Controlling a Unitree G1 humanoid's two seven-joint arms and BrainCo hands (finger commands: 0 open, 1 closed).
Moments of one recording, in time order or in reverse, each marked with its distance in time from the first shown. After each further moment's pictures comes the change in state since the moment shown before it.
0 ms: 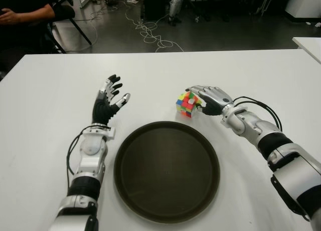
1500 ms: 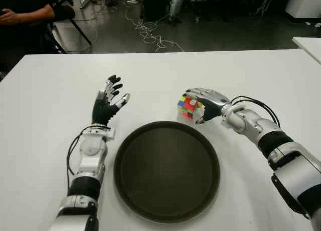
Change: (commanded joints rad) left arm -0.001 -0.005 0.005 0.010 0.003 0.002 0.017; right arm -0.001 -0.014 -0.020 -0.044 0.028 -0.012 0.172
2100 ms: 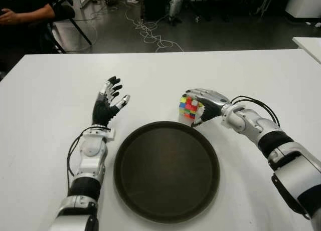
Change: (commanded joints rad) left arm -0.007 0.004 -0.002 0.013 -0.002 -0.018 -0.011; right arm 0.000 0.009 -0.008 0.007 0.009 0.008 0.021
